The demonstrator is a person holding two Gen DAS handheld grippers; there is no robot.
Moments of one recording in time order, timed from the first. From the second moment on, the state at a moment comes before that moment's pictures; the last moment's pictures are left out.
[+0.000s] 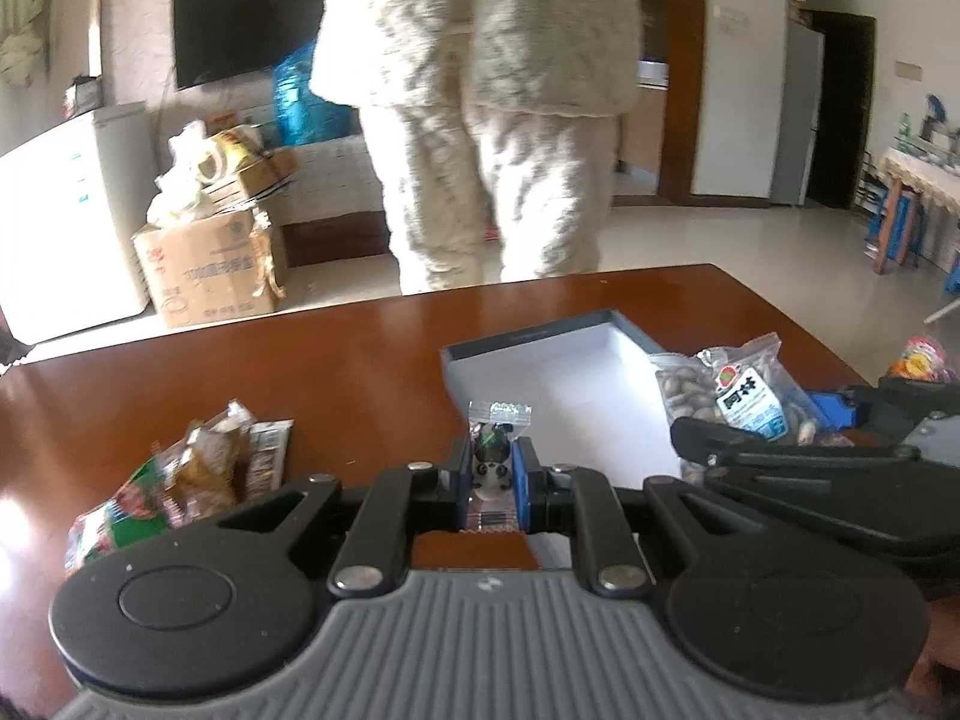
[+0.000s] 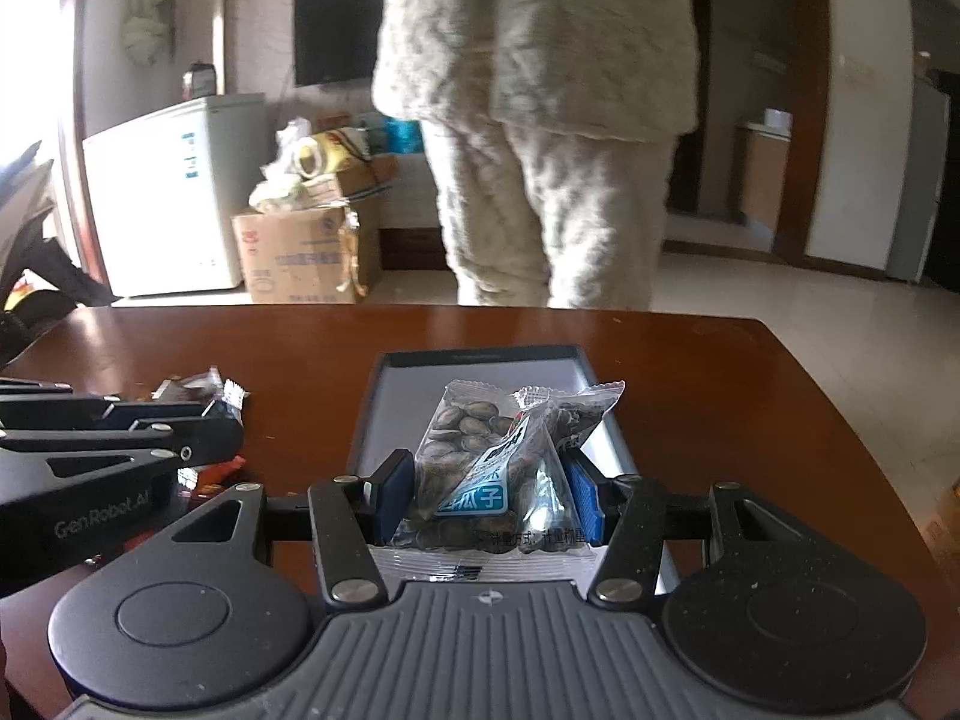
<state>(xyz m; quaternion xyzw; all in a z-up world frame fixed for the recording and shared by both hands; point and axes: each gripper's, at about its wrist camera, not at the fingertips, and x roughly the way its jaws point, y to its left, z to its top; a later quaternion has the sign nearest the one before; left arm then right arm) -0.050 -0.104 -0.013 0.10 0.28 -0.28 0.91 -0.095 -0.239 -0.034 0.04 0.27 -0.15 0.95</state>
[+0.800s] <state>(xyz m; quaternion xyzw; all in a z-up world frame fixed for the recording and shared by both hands) -0.044 -0.182 -0.064 0.17 0.31 -0.32 0.88 -0.106 -0.274 -0.084 0.03 0.33 -0.18 0.93</state>
